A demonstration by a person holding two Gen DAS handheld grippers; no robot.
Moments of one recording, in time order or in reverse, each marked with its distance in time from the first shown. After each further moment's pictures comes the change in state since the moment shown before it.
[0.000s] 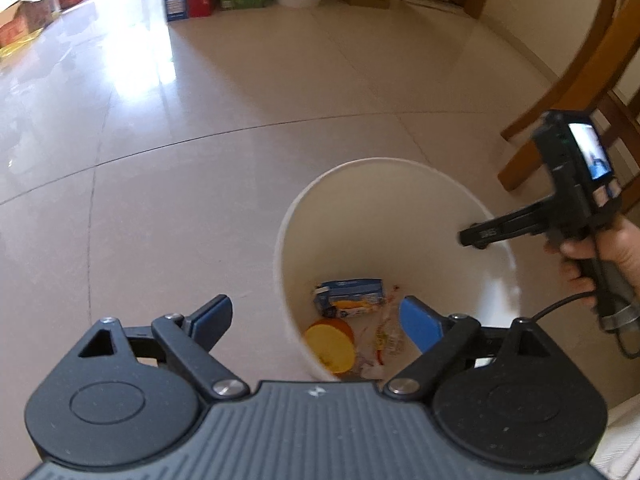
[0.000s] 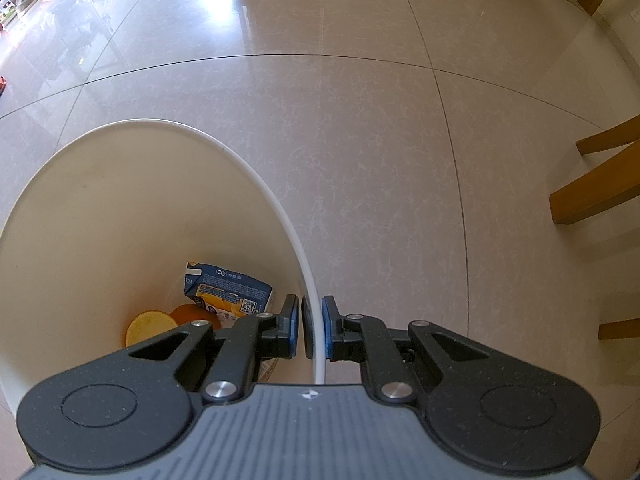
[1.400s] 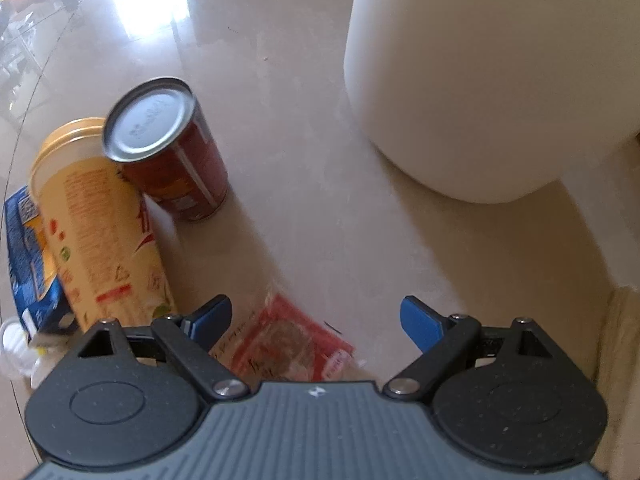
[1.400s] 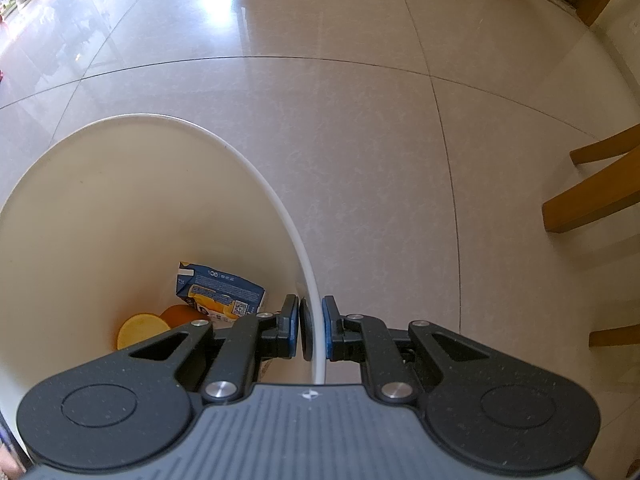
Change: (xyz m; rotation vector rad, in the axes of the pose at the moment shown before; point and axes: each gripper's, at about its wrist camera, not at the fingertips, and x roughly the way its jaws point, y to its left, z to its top) left arm 0.214 0.051 -0.216 -0.002 0.189 0.023; right arm 0.001 0.009 -0.003 -0.020 -0.014 -0.035
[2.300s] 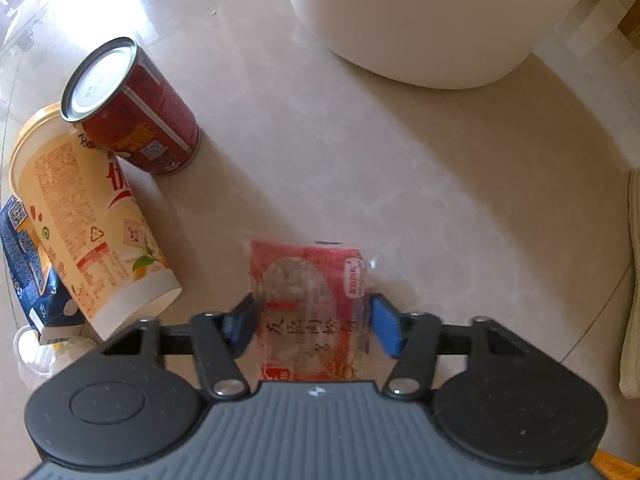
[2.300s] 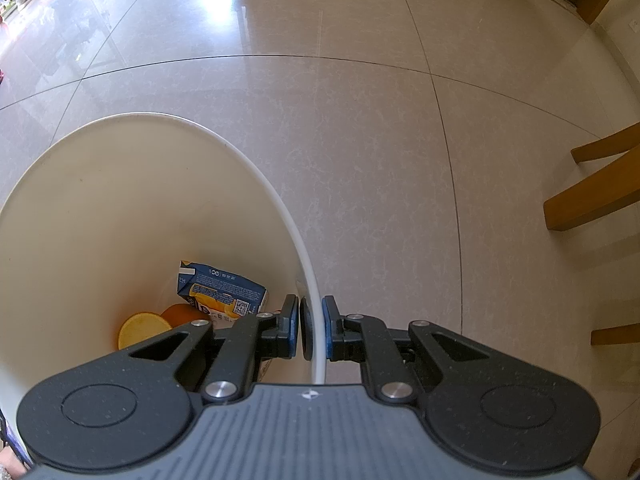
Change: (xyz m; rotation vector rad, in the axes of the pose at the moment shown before) left arm -0.011 -0.015 -0.033 0.225 0.129 0.038; right arm 0.001 -0.002 0.000 0.005 0.002 0.006
